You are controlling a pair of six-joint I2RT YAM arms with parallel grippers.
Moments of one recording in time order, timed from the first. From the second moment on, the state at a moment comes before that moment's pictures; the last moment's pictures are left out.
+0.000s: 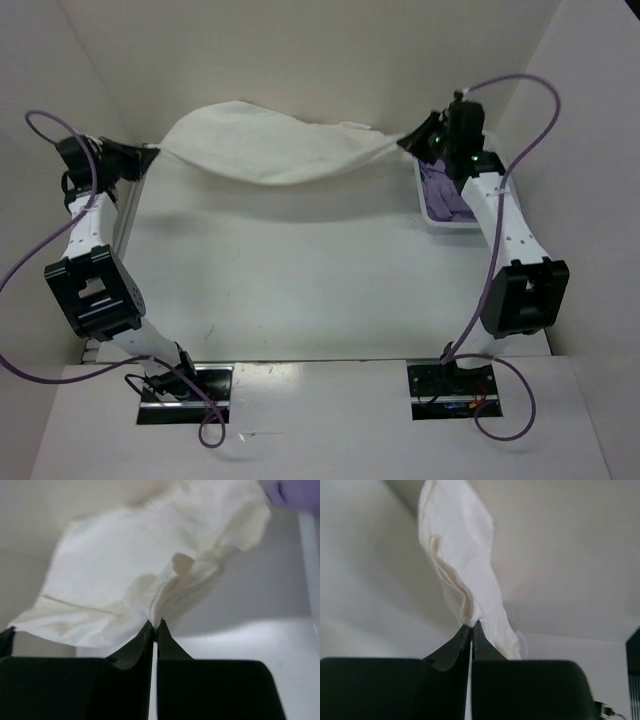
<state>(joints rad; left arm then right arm) 0.47 1.66 1.43 -0.04 0.58 -1.04 0.09 1.59 1.65 -0.38 -0.22 0.70</state>
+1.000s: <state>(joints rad) 0.65 1.48 0.73 -0.35 0.33 -0.71 0.04 1.46 0.91 -0.57 -0.21 0.63</state>
